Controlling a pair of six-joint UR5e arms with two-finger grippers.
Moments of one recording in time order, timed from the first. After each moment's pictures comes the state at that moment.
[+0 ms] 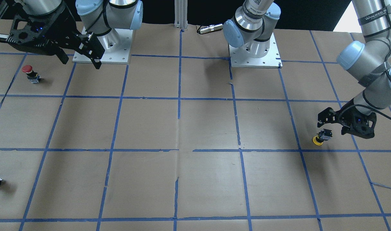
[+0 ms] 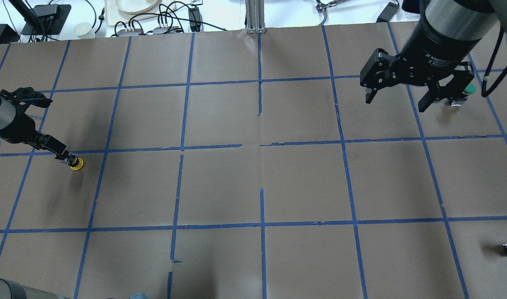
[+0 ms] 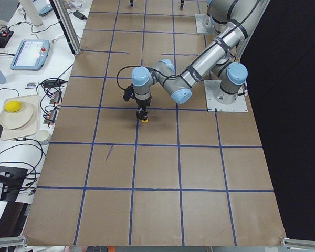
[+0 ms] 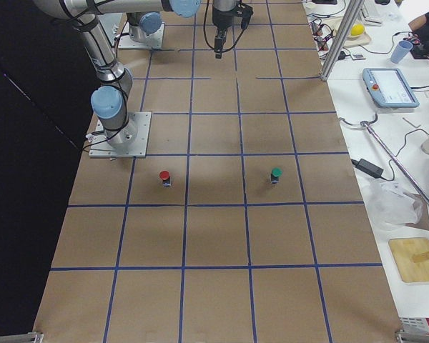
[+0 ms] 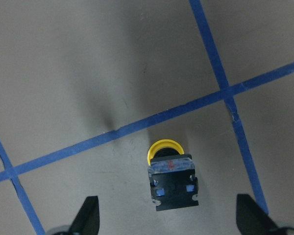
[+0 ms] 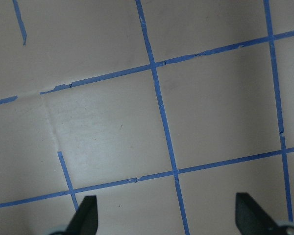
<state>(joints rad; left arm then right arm) -0.96 -1.84 -1.91 -1.02 1.57 0.91 1.52 -1.65 1.58 -1.47 -1.51 0.16</state>
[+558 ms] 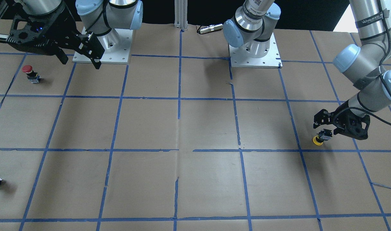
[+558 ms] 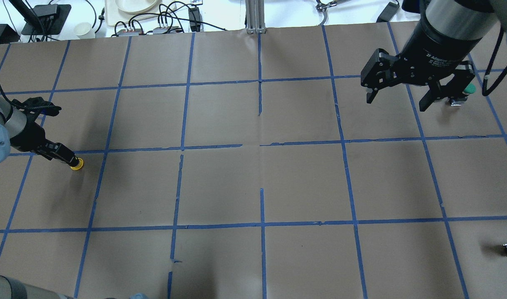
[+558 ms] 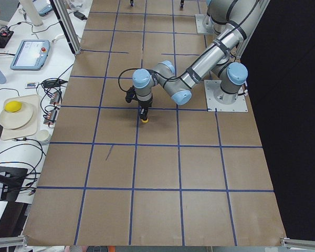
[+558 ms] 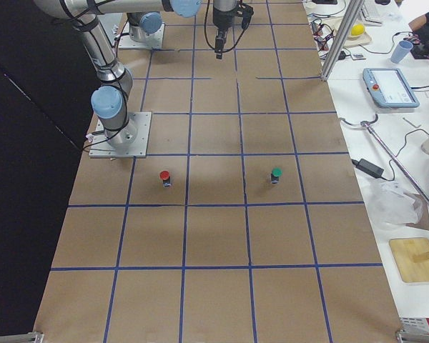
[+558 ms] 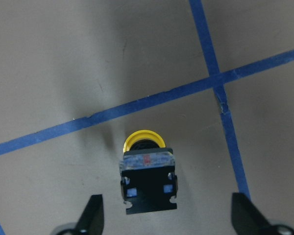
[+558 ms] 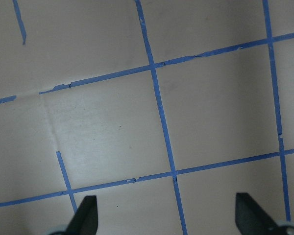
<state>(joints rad) -0.97 -1.85 -1.93 -1.02 1.57 0.90 1.52 -1.65 1.58 -1.47 -1.51 0.15</state>
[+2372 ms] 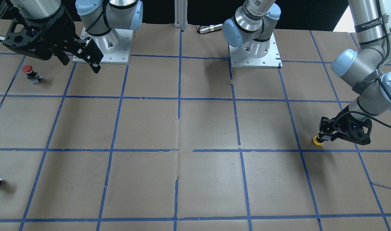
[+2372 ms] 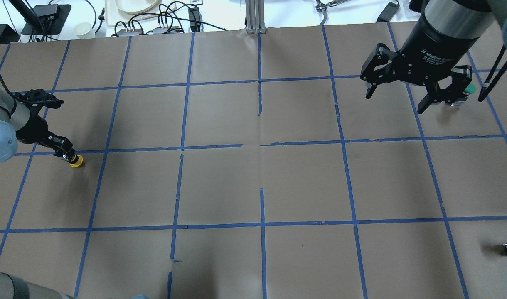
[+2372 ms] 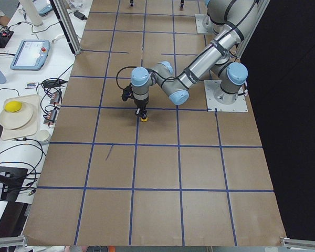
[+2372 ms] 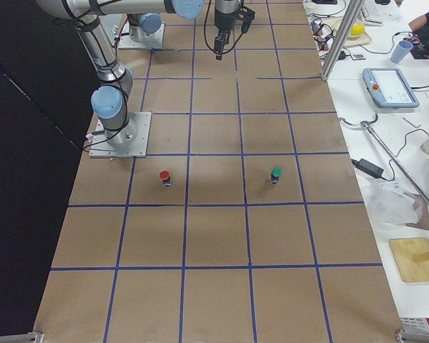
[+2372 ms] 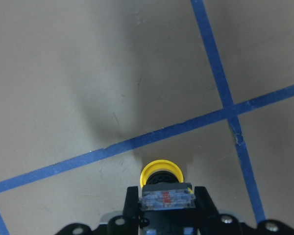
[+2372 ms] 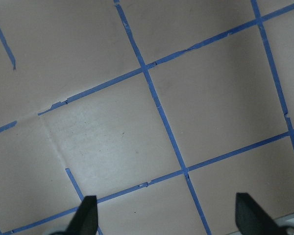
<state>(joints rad) -1.00 -1.85 -1.91 -0.93 1.55 0.90 1.51 -1.64 1.58 -1.47 -1.50 0.33</state>
